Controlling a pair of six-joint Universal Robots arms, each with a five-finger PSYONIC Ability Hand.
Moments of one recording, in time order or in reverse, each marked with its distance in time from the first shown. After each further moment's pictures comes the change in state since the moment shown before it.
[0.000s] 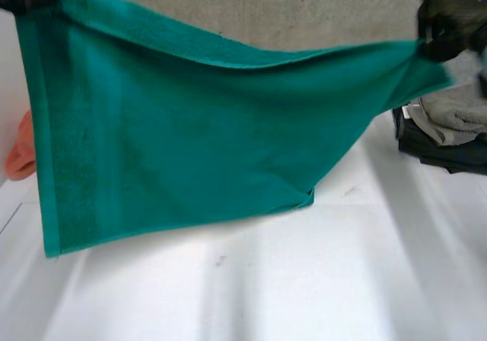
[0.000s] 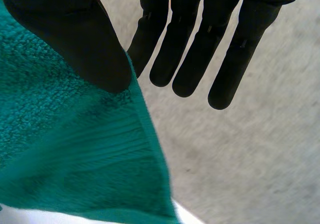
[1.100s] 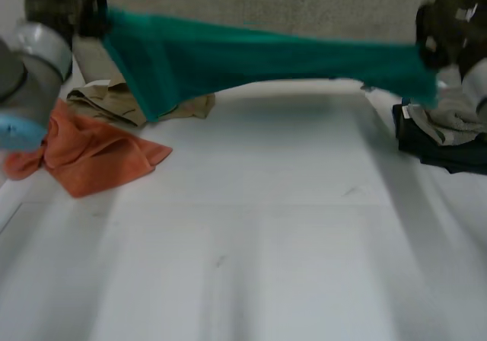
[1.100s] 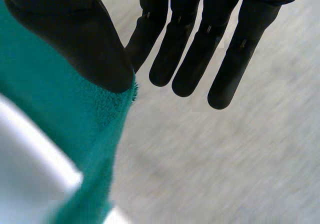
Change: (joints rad) left arm -0.118 -0.648 0.280 0.349 -0.254 0.041; right arm -0.026 0.059 0.240 -0.453 -0.035 -0.083; left_hand 0.000 0.000 0.000 0.000 0.008; right_hand 0.000 0.000 0.000 0.000 0.013
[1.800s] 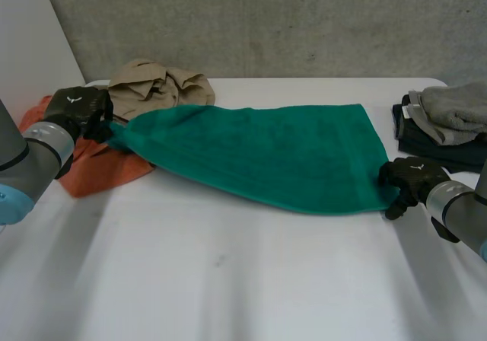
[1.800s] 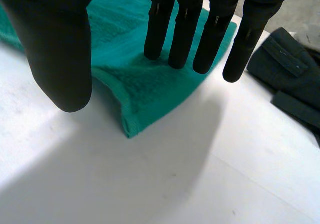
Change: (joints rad) left arm 0.112 -0.010 -0.344 -0.049 0.094 0.088; right arm -0.035 0.226 0.236 0.247 0.038 -0.038; left_hand 0.000 0.000 0.000 0.000 0.000; right_hand -0.534 -0.581 -0.596 -0.595 -0.610
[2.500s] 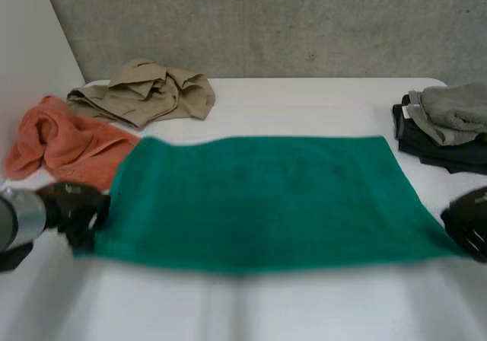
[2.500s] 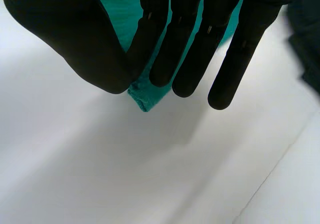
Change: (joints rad) left arm 0.038 0.265 -0.262 -0.684 -0.007 0.381; right arm -0.301 -0.301 0.046 0.763 -0.126 -0.720; left_hand 0.000 0.000 0.000 0.000 0.000; right_hand 0.534 0.582 0.596 0.595 0.595
